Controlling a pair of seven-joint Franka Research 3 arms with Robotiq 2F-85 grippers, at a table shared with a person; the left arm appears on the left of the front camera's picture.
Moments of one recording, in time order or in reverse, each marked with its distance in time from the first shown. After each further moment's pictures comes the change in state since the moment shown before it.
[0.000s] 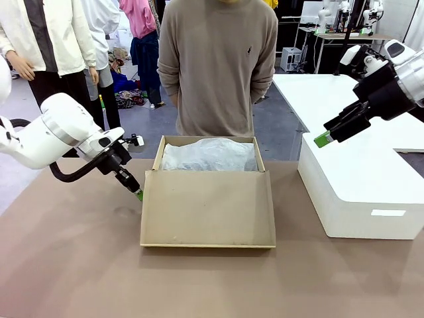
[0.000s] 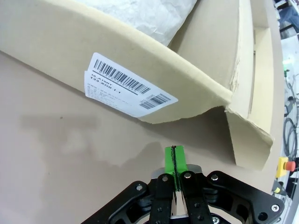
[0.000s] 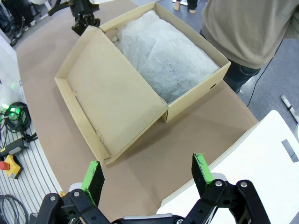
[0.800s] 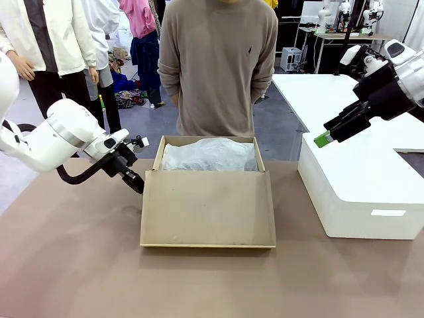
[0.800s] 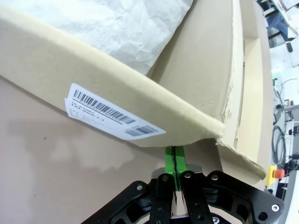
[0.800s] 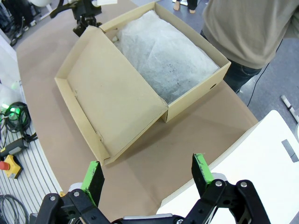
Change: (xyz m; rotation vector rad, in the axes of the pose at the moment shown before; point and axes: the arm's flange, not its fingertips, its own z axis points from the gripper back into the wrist) left arm 0.007 0.000 -0.014 -0.078 -0.037 0.027; right arm 0.000 0.000 0.000 0.000 0.000 0.000
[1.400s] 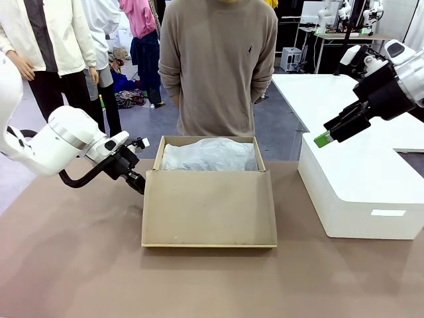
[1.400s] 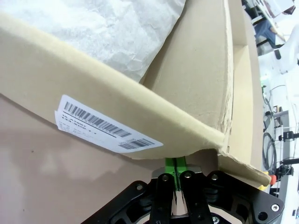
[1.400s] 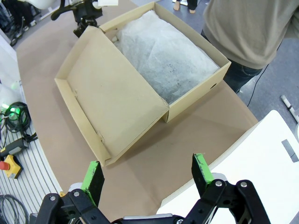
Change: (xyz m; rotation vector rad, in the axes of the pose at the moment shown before) left arm -0.002 0.004 -0.009 -0.078 -0.050 0.010; right arm 0.000 0.000 0.000 0.000 0.000 0.000
